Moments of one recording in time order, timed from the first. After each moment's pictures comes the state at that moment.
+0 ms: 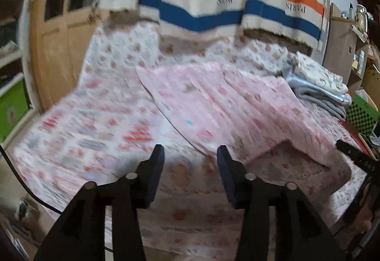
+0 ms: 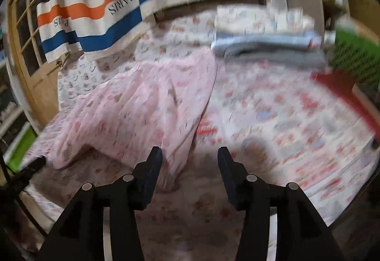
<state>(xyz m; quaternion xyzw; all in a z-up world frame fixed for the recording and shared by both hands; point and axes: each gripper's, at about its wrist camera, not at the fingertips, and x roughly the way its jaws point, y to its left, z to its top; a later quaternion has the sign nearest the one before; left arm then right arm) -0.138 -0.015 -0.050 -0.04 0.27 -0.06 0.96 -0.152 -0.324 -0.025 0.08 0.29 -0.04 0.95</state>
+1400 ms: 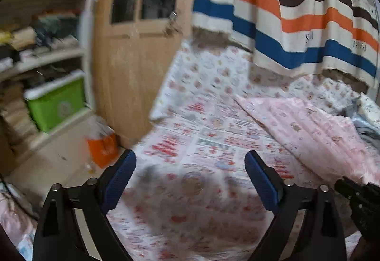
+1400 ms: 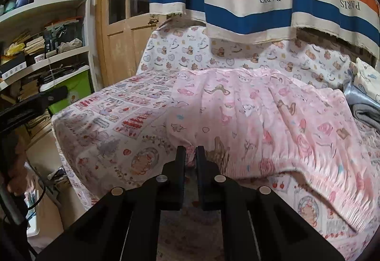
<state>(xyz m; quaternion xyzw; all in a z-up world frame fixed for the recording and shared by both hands) -0.122 0.134 -0.042 -0.09 0.24 0.08 0.96 -0.107 -0.123 -0.051 -0.04 0.27 0.20 0.94</state>
